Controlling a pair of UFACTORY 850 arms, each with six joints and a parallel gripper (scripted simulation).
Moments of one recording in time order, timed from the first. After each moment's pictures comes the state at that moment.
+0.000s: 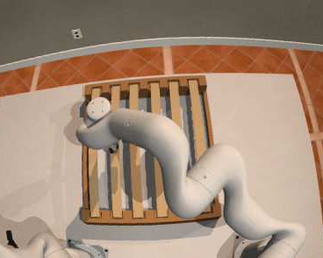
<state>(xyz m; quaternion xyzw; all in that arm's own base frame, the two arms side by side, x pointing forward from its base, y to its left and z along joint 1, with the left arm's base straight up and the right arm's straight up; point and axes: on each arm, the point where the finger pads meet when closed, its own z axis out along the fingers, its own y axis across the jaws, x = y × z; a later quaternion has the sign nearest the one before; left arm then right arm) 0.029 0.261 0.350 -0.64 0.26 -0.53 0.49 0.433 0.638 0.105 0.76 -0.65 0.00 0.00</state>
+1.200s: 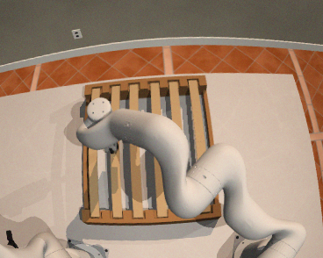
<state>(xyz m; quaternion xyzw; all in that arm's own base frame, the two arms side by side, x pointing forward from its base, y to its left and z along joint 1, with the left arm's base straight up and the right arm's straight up) 0.029 0.261 0.350 -0.64 0.26 -0.53 0.49 0.433 0.638 0.102 0.76 -0.65 0.00 0.00</state>
